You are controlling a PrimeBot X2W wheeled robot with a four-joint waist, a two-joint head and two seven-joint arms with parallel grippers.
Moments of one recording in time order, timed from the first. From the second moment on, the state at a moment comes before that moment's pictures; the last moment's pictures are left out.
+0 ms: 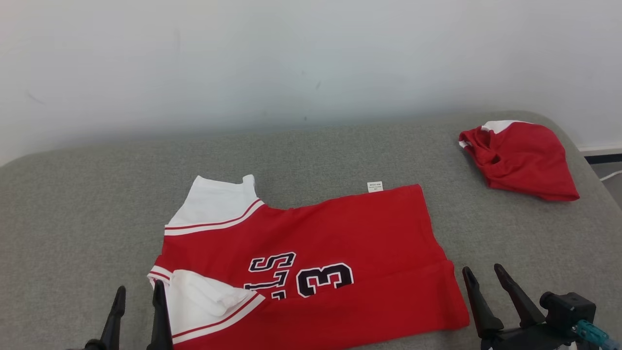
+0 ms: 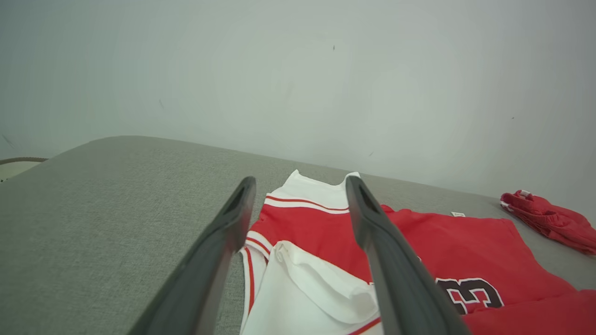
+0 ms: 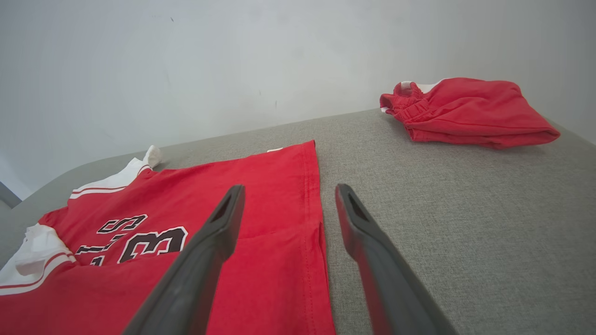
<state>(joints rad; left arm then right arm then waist) 0.01 0.05 0.01 -0.01 -0.25 0.05 -0.26 -0.09 -0.38 0.42 0.23 0.55 0.13 -0.26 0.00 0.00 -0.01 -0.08</state>
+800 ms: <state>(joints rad) -0.70 0.35 0.01 0.42 -0.30 -0.11 0.05 -0.42 -0.23 0.47 0.21 0.53 0.13 -0.26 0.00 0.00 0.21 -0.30</state>
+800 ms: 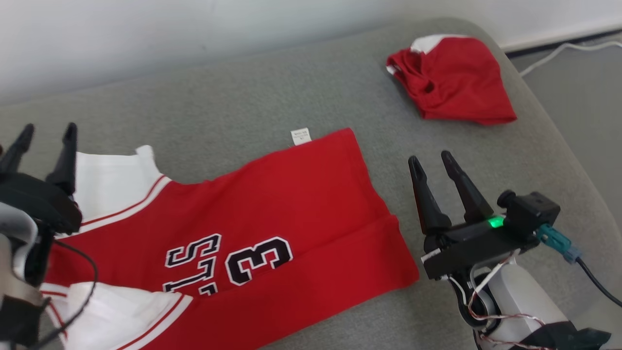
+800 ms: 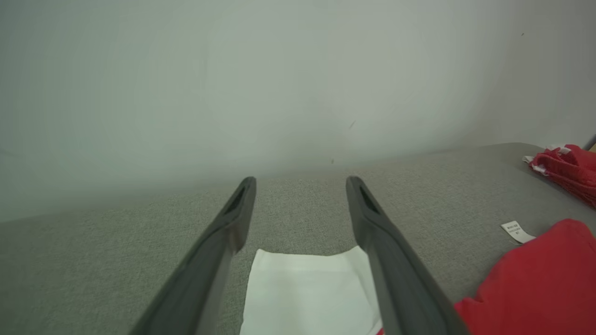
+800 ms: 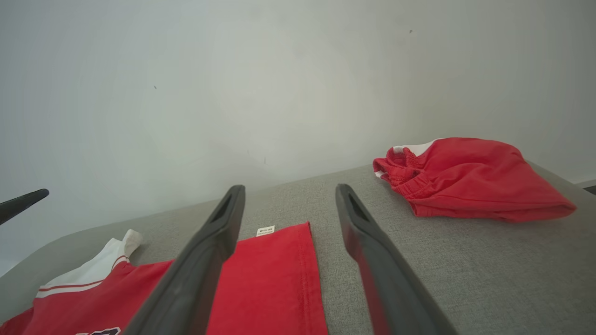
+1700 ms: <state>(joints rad) -0.90 0.45 -0.07 0.82 -0.25 -0.10 0.05 -0.48 -0.21 0.47 0.20 0.55 0.13 -0.26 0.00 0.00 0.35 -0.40</state>
